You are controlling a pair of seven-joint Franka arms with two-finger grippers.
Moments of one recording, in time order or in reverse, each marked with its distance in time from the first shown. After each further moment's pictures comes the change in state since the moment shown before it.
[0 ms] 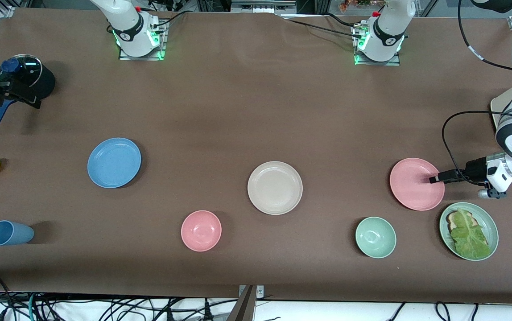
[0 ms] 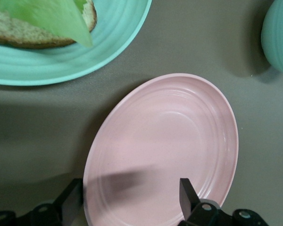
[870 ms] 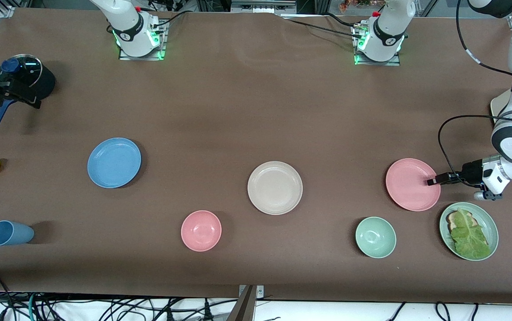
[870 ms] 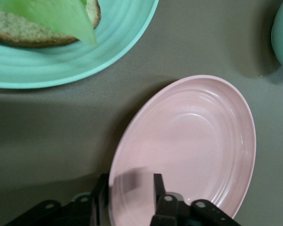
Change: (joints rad) left arm -0.003 0.025 0.000 0.014 0.000 0.010 0.008; right arm 0.000 0.000 0.000 0.000 0.000 0.000 0.000
